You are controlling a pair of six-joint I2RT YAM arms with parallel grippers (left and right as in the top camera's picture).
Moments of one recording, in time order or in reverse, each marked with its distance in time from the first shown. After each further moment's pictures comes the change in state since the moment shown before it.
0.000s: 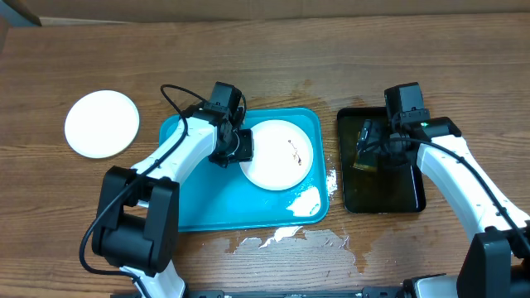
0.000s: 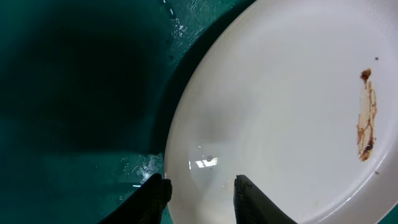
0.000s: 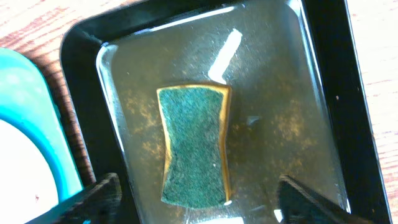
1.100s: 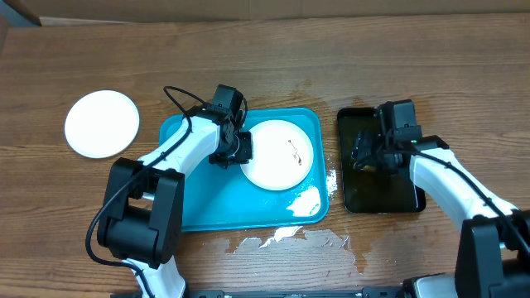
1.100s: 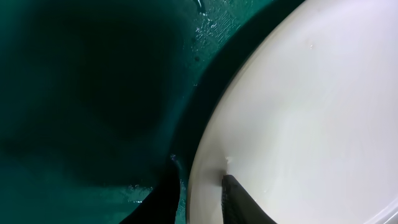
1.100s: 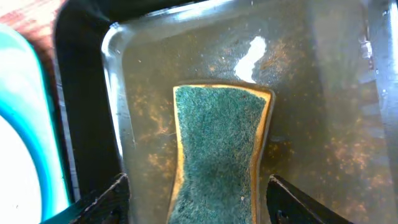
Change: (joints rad) left arm 0.000 0.047 0.000 0.011 -0.033 -0.007; right arm 0.005 0.038 -0.179 0.282 -0.076 -0.052
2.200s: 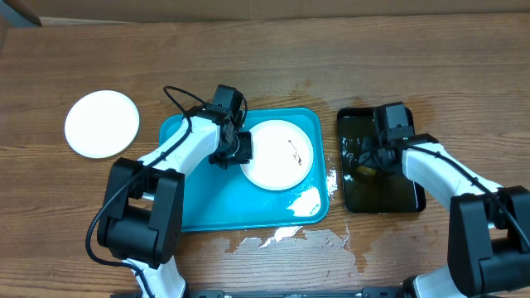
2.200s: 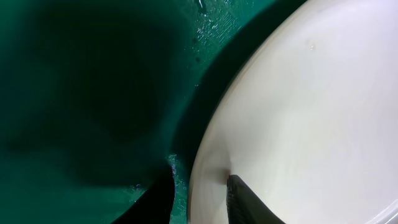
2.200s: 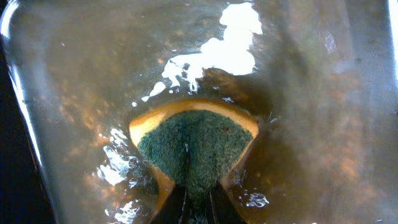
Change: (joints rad) left arm 0.000 0.000 0.000 0.000 -0.003 0.000; right arm 0.002 0.092 0.021 -0.029 0.108 -0.003
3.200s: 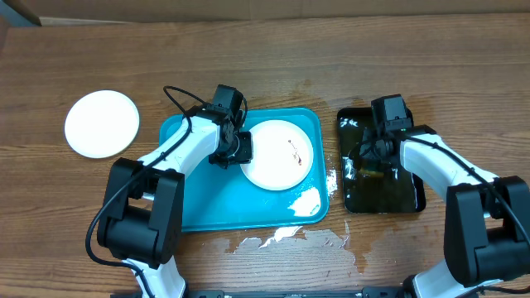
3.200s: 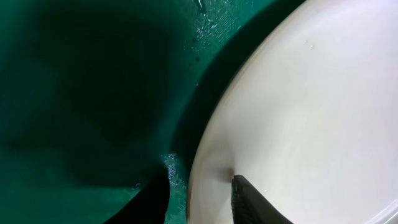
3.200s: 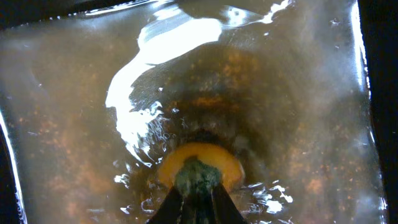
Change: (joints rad) left arm 0.000 0.000 0.000 -0.001 0.000 0.000; right arm 0.000 0.055 0.064 0.002 0.056 -0.005
